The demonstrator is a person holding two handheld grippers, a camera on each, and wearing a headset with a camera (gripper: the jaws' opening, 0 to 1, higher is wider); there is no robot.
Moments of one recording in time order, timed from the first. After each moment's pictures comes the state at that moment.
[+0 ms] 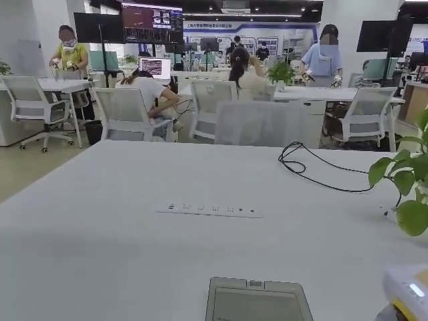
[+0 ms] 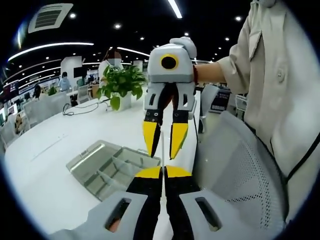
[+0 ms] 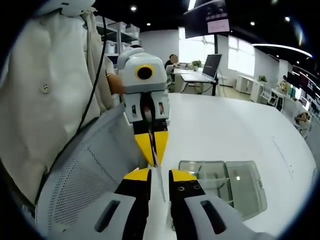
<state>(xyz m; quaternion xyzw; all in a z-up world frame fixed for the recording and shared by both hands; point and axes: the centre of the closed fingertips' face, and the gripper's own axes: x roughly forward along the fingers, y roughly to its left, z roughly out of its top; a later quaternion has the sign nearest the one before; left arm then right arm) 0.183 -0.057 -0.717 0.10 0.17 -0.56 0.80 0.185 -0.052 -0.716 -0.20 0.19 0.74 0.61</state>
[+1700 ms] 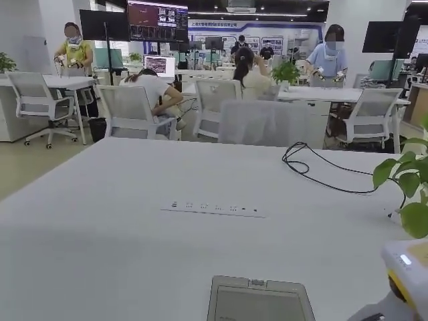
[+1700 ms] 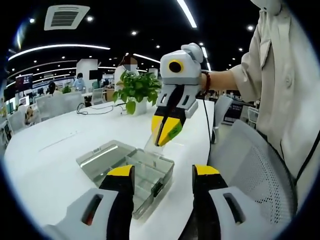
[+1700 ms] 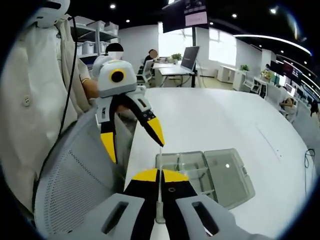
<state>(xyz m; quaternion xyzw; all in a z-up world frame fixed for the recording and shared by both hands) 0.203 -0.042 -0.719 0.06 0.15 -0.51 0.85 0.232 -0.061 -0.718 -0.21 0.23 0.67 0.68</state>
